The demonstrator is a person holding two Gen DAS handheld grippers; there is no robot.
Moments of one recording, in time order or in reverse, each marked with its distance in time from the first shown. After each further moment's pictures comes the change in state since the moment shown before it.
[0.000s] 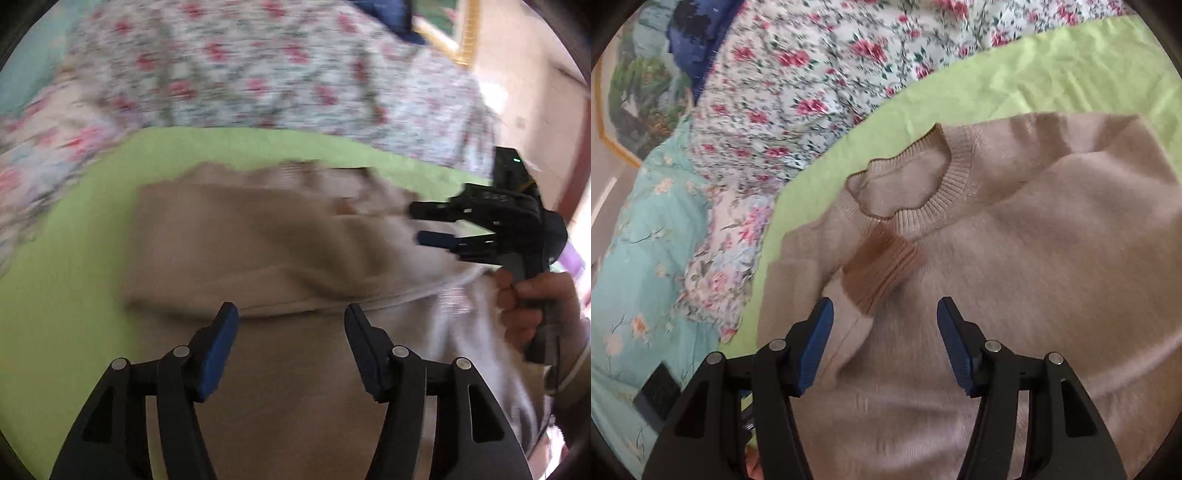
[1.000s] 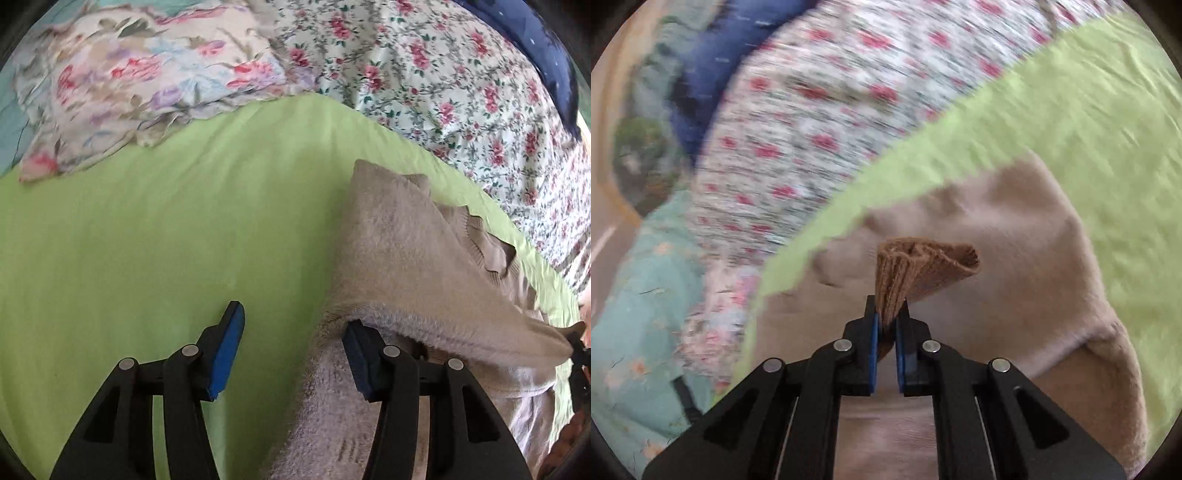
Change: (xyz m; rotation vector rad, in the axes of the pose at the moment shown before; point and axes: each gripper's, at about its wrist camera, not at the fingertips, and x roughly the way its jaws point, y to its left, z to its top) left arm 0.028 0.091 0.006 -0.443 0.017 0.262; right arm -0.084 -0.055 -0.016 0.041 -0.317 0.003
